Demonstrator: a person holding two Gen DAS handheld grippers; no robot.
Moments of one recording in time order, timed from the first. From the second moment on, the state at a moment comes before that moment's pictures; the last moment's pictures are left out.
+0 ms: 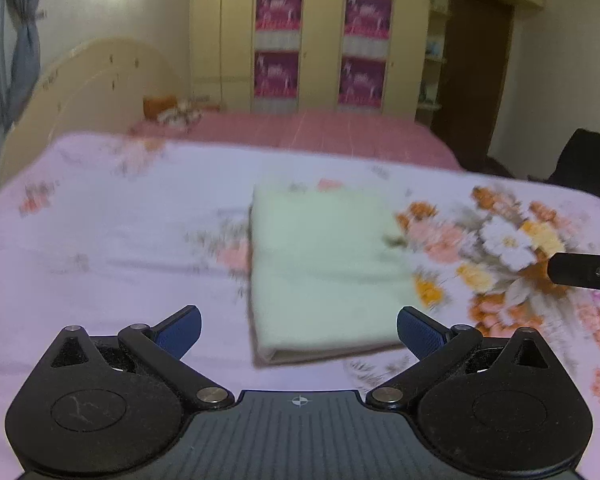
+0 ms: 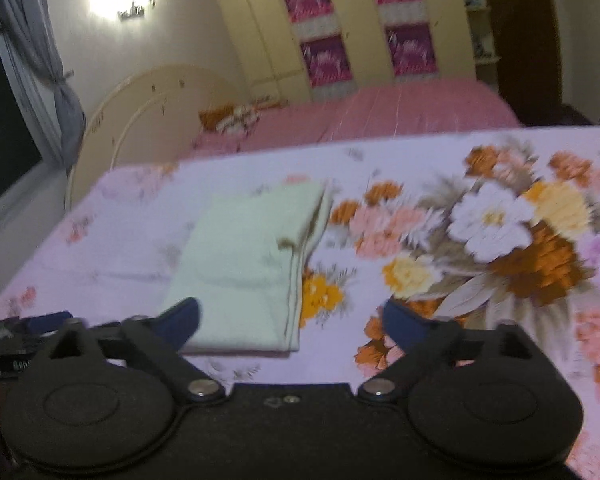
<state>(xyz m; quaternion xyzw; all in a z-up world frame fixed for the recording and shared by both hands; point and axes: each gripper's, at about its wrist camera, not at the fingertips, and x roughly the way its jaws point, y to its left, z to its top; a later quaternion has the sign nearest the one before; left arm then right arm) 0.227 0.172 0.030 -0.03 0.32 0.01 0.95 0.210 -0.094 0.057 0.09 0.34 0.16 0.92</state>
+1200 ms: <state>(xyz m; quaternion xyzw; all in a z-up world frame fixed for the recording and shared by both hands) 0.032 0.142 0.148 -0.03 0.19 0.00 0.98 0.013 -0.095 0.170 -0.01 0.21 0.15 0.97</state>
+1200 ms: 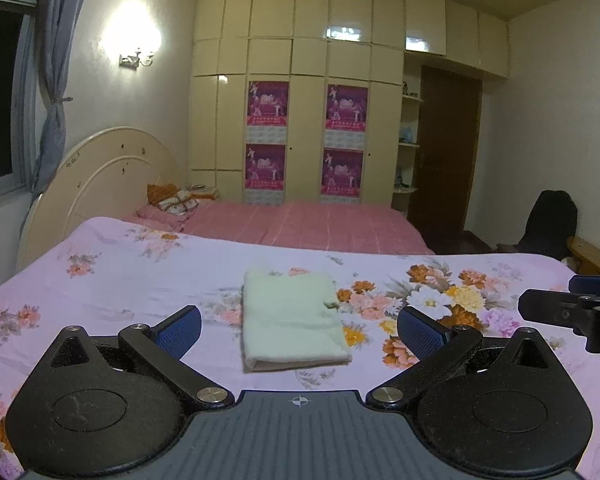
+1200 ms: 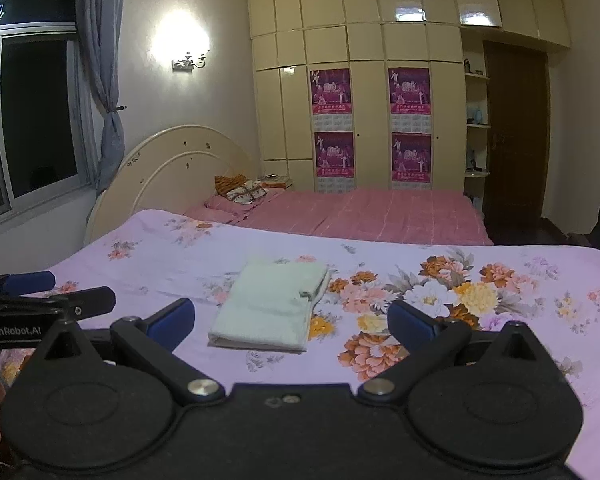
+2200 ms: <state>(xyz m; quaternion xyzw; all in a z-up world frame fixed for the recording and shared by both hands) 0.033 0.137 0.154 -0.02 0.18 -0.01 0.98 0.013 -0.093 0.171 0.00 0.21 0.14 0.97</state>
